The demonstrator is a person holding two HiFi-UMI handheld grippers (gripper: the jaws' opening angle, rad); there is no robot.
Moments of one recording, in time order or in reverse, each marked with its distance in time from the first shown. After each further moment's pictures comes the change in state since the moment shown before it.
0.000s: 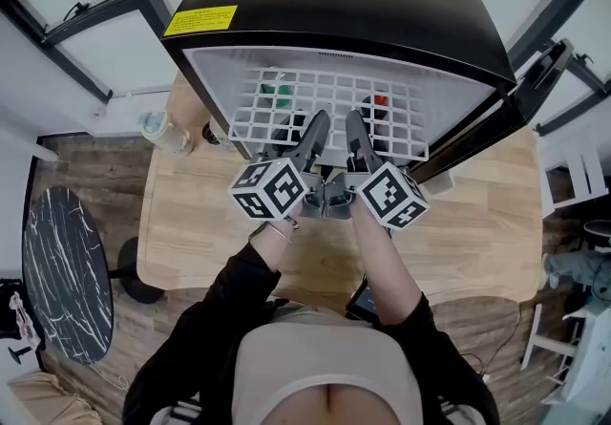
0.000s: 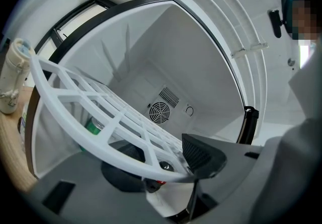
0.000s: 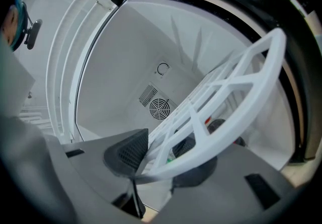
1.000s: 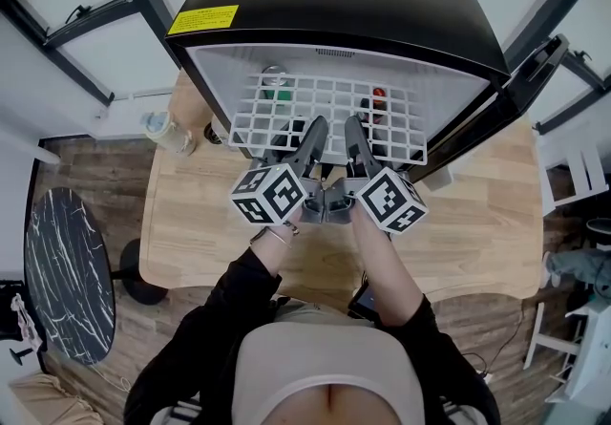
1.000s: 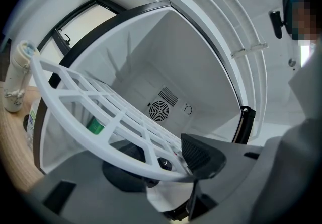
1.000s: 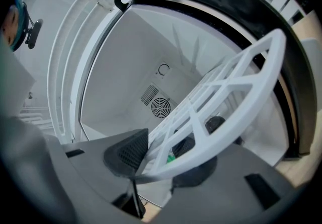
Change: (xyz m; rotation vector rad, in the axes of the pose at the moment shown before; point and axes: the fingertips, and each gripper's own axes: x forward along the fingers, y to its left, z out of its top) left arm -0.016 -0.005 -0.005 -0.008 0.010 0.010; right arm -0.016 0.006 -0.004 0.004 0.006 0.004
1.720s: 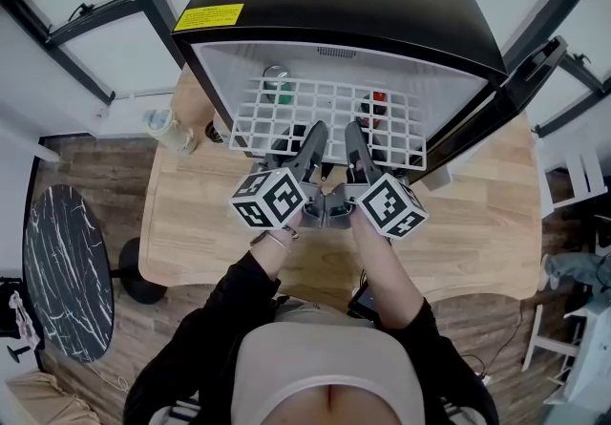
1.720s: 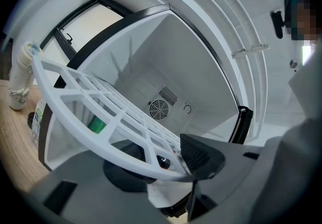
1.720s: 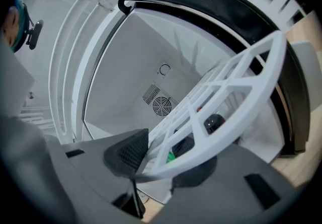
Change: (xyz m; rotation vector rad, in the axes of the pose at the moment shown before) left arm -0.011 -0.003 -0.004 -0.015 0.010 0.008; right arm -0.012 0.003 -0.004 0.001 0.010 0.006
